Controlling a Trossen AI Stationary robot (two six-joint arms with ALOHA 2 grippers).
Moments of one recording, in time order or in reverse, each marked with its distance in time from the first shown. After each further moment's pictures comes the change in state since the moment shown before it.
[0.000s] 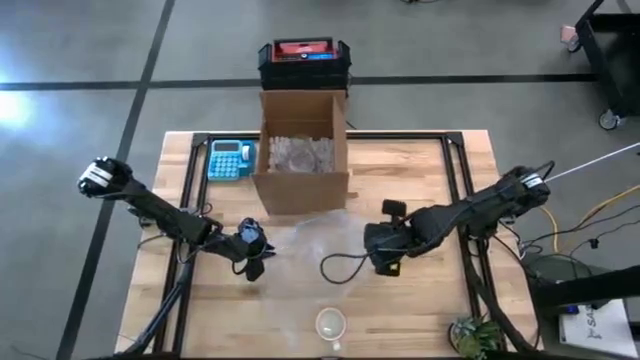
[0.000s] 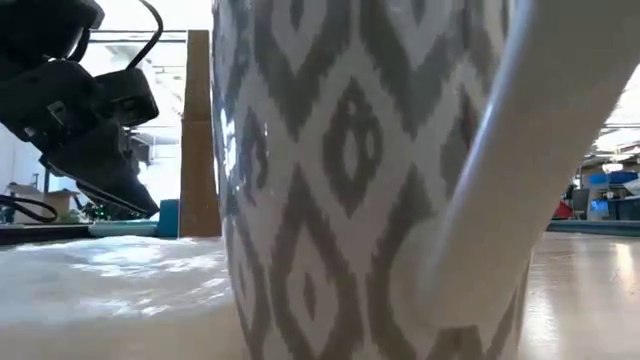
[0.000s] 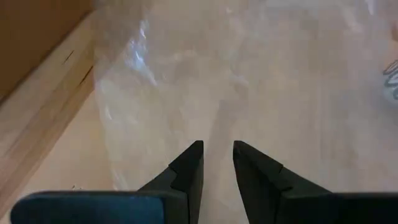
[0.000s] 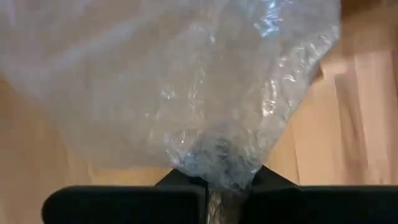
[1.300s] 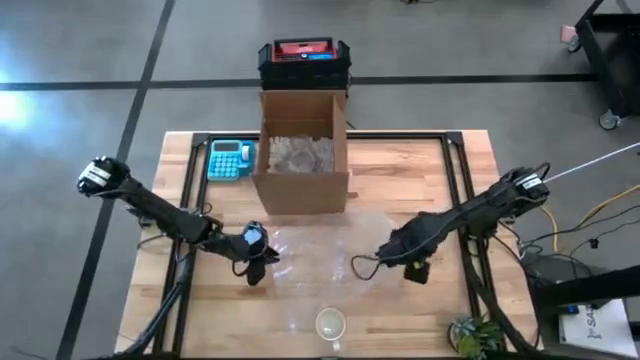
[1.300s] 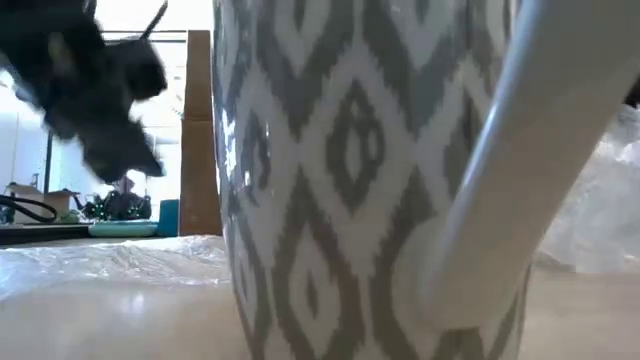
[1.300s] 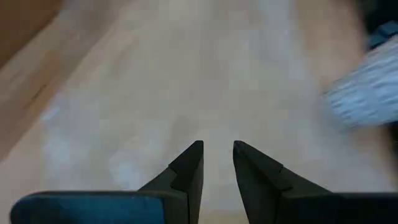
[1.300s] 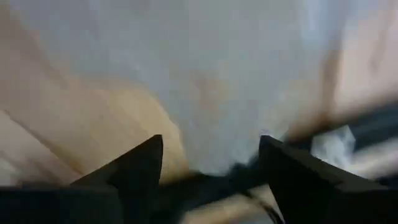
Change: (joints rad) left arm -0.007 -0.028 0.130 -0.019 0.089 0.011; right arm 0.034 0.000 -0.194 -0.167 -0.391 0.258
